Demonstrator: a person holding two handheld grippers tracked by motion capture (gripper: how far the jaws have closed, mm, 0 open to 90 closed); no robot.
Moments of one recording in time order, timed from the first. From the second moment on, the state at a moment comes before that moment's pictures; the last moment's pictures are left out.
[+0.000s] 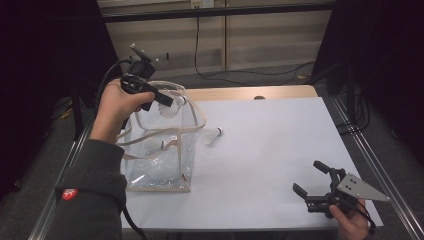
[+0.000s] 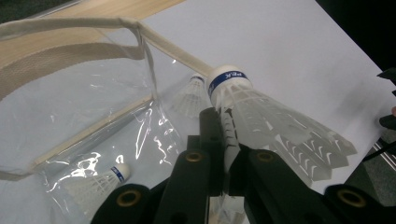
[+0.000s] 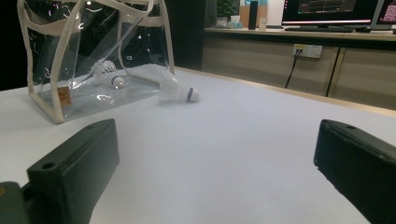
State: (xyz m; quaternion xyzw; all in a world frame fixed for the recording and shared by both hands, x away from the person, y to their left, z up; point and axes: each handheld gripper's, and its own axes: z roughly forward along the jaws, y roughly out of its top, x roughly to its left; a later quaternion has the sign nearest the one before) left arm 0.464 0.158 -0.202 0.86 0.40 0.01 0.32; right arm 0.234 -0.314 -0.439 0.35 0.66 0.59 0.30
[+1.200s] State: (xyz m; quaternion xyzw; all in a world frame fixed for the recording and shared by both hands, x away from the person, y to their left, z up) left arm 0.475 0.166 -0.220 0.85 0.43 0.02 0.32; right arm 0.233 -0.314 -0.439 0.35 0.66 0.59 0.30
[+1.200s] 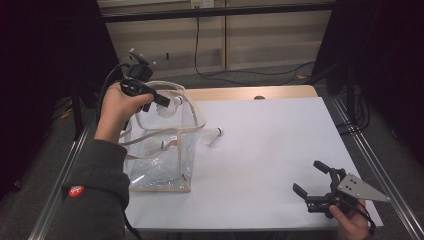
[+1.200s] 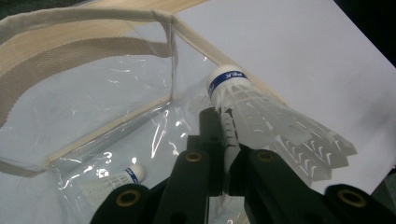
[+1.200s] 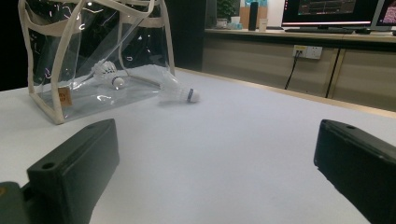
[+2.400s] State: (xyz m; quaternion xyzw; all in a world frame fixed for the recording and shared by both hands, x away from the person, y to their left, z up) left arm 0.489 0.176 -0.245 0.84 0.45 0.03 0.29; right arm 0.233 -0.313 -0.439 0.35 0.66 0.59 0.29
